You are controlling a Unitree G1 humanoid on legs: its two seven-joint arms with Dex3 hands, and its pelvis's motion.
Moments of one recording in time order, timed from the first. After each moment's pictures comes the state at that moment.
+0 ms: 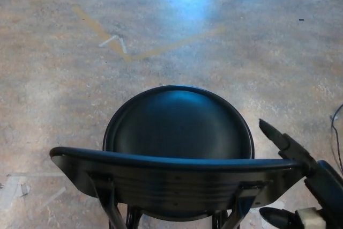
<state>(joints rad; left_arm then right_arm) 0.00 0.27 0.23 1.35 0.04 -0.10 -0.05 0.13 -0.41 0.11 -0.01 -0.21 -0.43 0.21</state>
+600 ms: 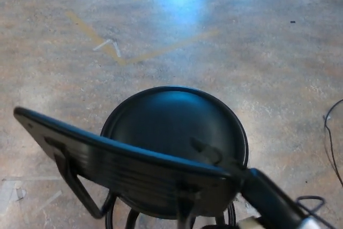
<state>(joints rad) 0.00 0.27 0.22 1.35 0.04 -0.10 -0.05 0.03 -0.27 0.35 0.02 -0.30 -0.36 0.23</state>
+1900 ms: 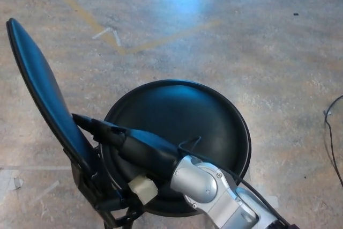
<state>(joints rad) 0.01 0.28 0.23 1.35 0.04 -0.10 -0.06 -0.49 0.05 0.57 0.47 -0.44 -0.19 0.22</state>
